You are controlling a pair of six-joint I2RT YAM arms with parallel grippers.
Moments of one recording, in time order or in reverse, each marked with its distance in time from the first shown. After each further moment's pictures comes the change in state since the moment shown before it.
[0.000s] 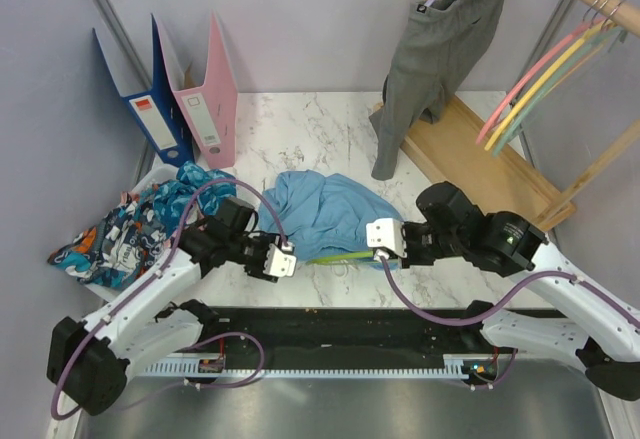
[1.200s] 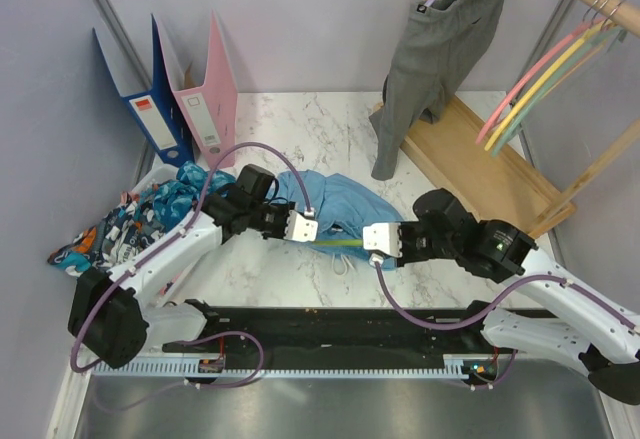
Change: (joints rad) left arm -0.034 0.313 0.235 0.133 -0.094 -0.002; right arm 0.001 -0.039 -0.140 0.154 0.126 -0.089
